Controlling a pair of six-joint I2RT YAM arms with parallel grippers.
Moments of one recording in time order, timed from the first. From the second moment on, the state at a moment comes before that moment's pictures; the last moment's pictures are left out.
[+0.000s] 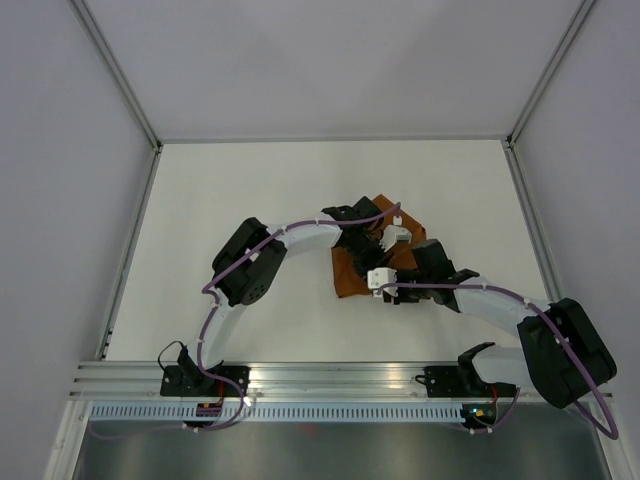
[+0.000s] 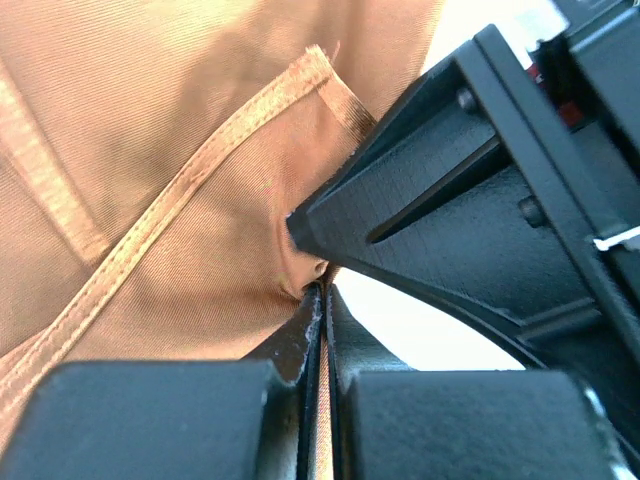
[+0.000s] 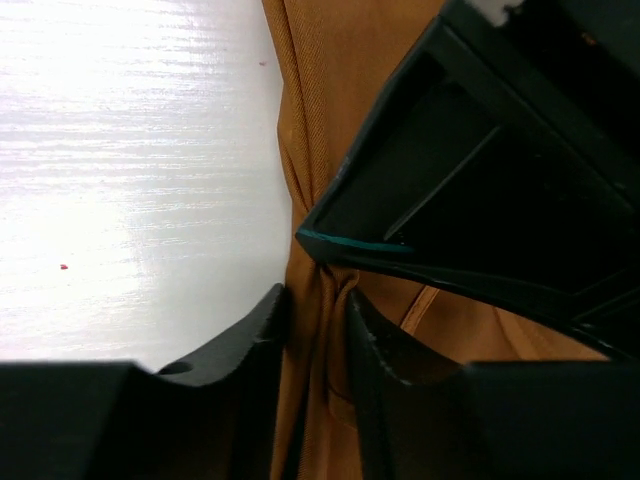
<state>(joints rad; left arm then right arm) -0.84 2.23 1.64 -0.56 0.74 0.16 0.44 1.27 0.46 -0.14 -0.50 -1.08</state>
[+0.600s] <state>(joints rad) -0.83 2.23 1.66 -0.54 0.73 0.11 0.44 1.34 0.52 -0.16 -0.49 -1.08</state>
